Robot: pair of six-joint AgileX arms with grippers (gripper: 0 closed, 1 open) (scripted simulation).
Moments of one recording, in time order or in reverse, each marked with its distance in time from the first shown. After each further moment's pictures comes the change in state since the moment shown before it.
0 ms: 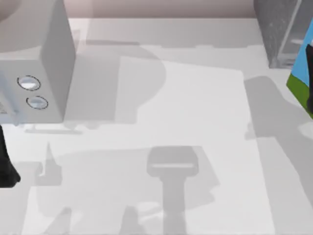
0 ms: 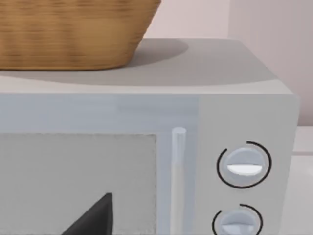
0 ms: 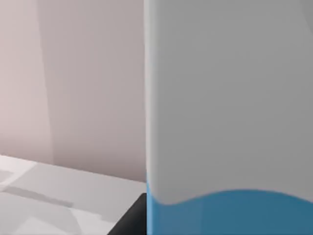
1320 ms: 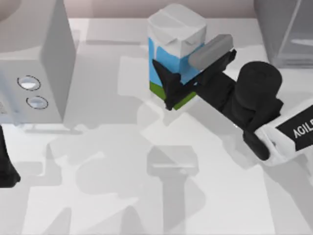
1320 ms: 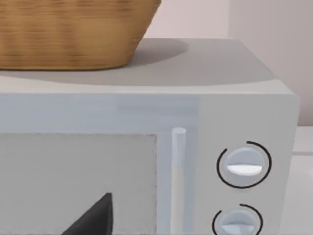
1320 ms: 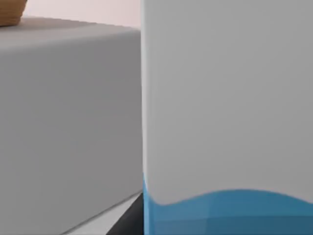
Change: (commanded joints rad) left arm 0.000 0.000 0.000 0.000 0.000 0.000; right arm 0.297 1.211 0.510 0.714 -0.121 0.024
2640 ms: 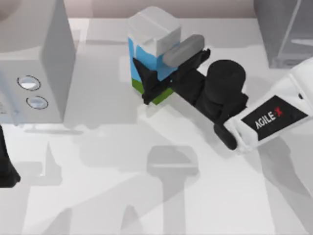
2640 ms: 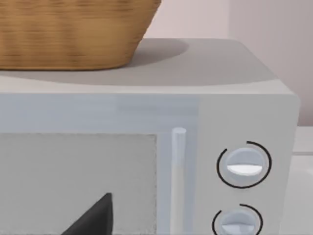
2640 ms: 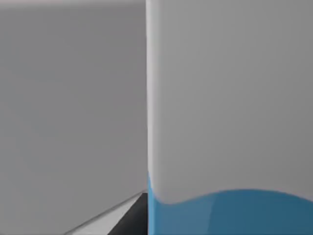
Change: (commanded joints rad) left arm 0.000 0.000 0.000 0.000 0.000 0.000; right arm 0.034 0.237 0.262 -0.021 0.031 -0.006
